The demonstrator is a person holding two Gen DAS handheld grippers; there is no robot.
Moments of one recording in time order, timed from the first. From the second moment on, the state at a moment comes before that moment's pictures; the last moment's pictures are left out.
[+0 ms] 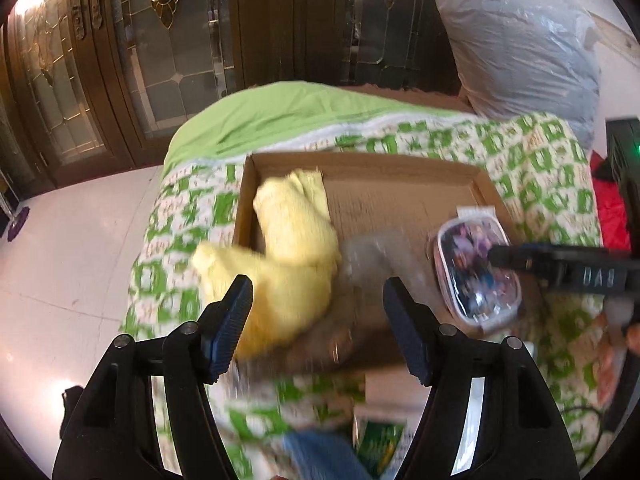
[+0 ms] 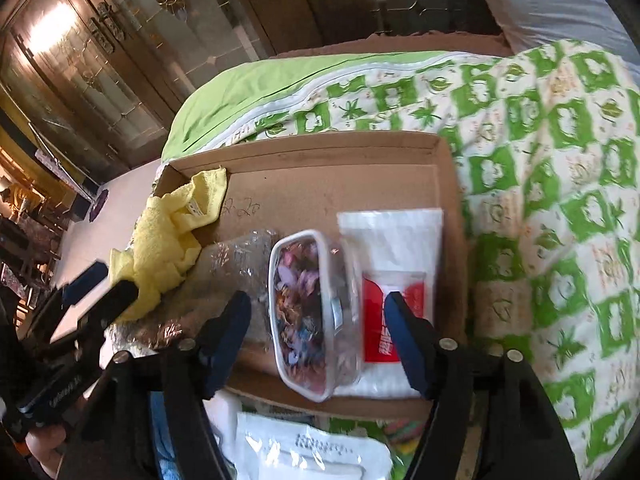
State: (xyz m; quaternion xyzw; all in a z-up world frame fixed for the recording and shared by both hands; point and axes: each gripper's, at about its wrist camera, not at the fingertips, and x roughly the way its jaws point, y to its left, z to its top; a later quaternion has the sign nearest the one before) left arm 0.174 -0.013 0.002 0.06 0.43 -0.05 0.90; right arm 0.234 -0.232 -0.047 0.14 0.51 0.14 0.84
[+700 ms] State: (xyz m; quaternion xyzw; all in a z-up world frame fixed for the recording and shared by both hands) left arm 0.053 0.026 -0.010 -0.02 0.46 -0.04 0.89; right arm 0.091 -0.254 -0.077 0.12 0.50 0.10 0.85
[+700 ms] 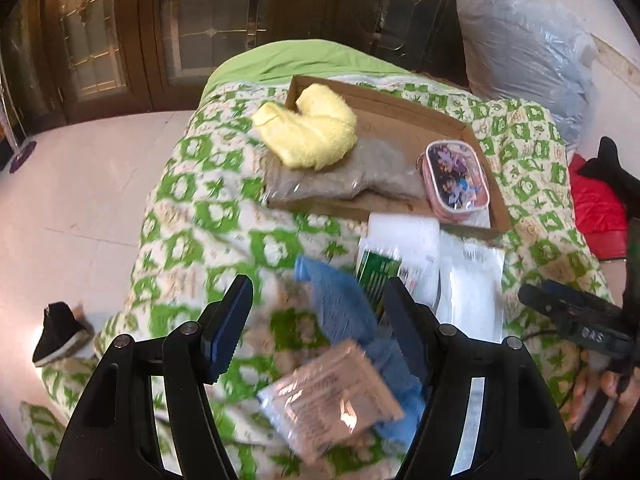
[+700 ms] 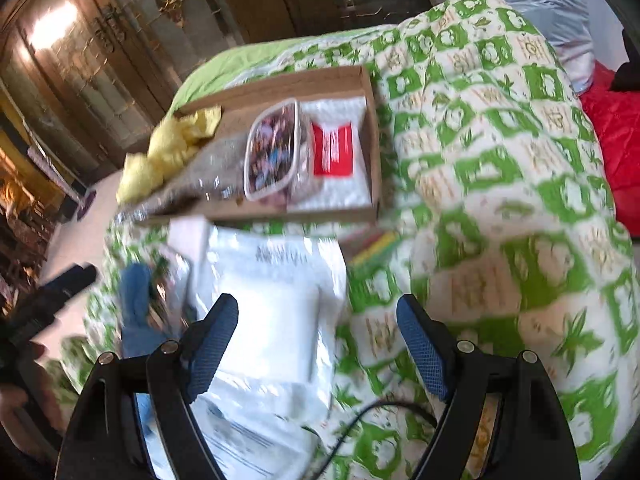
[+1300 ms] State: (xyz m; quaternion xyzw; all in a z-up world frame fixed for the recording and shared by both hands) left arm 0.051 0.027 -0.020 -0.04 0.49 -0.05 0.87; right arm 0.081 -0.232 -0.085 0.11 0.51 0.14 0.84
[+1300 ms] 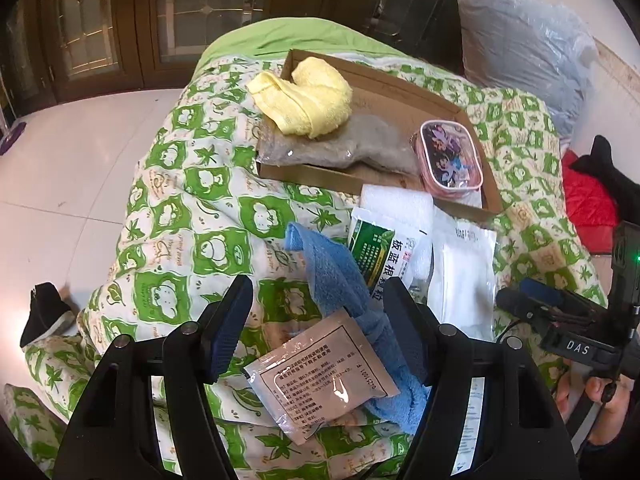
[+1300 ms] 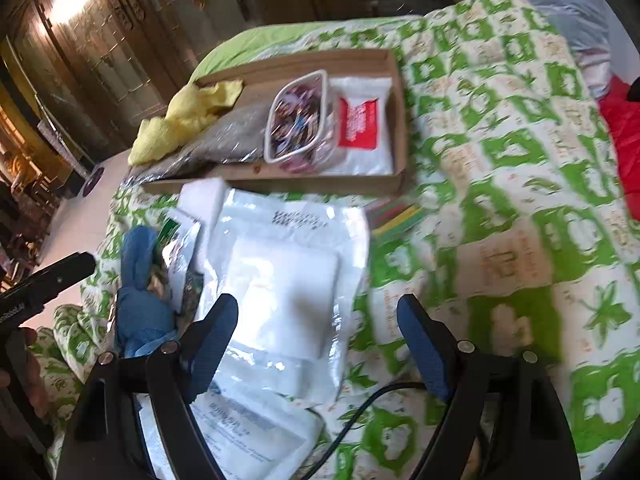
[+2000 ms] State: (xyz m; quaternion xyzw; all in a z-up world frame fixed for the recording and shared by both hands) left arm 0.053 0.020 -0.024 -0.03 0.50 -0.06 0.86; right arm 0.124 -0.212 -0.131 0.17 0.60 0.11 0.78
